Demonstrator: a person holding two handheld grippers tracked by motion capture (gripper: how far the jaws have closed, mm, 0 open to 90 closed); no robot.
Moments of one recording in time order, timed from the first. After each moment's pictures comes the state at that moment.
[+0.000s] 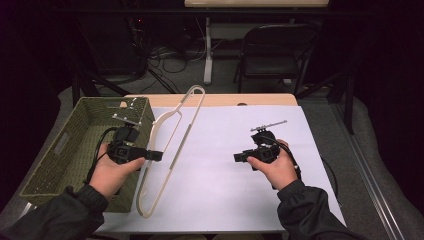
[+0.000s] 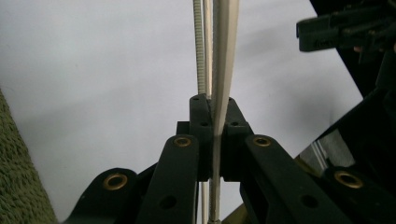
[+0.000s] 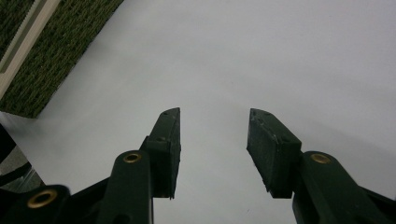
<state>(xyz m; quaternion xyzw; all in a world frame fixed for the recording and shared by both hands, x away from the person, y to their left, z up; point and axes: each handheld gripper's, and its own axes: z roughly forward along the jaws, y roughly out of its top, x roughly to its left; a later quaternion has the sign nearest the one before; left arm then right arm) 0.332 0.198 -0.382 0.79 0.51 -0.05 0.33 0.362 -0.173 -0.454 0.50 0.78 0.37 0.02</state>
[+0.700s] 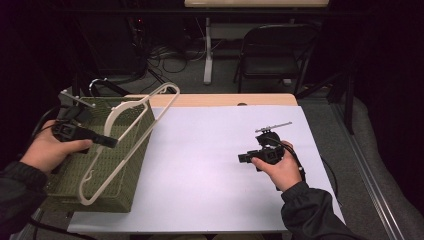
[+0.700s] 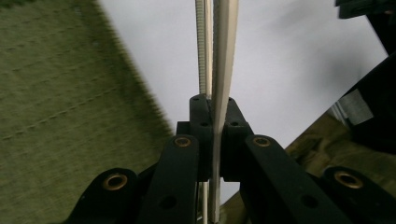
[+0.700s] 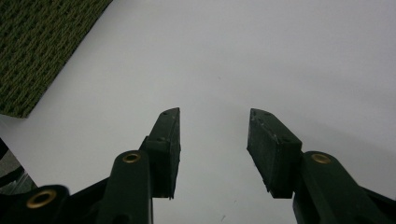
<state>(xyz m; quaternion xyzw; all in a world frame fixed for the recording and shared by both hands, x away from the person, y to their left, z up) 0.367 0.325 -0.343 0.82 0.49 -0.06 0.28 0.359 -0.184 -0.456 0.51 0.78 0.37 0.03</state>
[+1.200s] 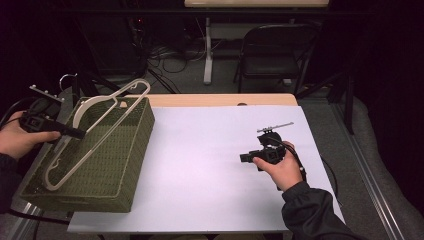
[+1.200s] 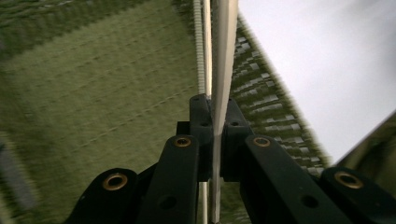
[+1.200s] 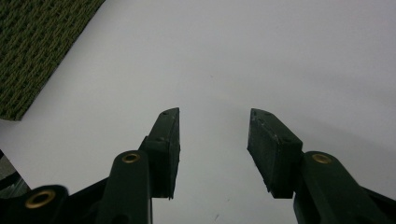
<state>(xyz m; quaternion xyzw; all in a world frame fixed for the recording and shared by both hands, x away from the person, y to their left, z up) 0.400 0.403 -0.355 0.84 0.48 0.01 0.25 0.361 -0.189 -0.460 0.52 0.77 0.36 0.03</state>
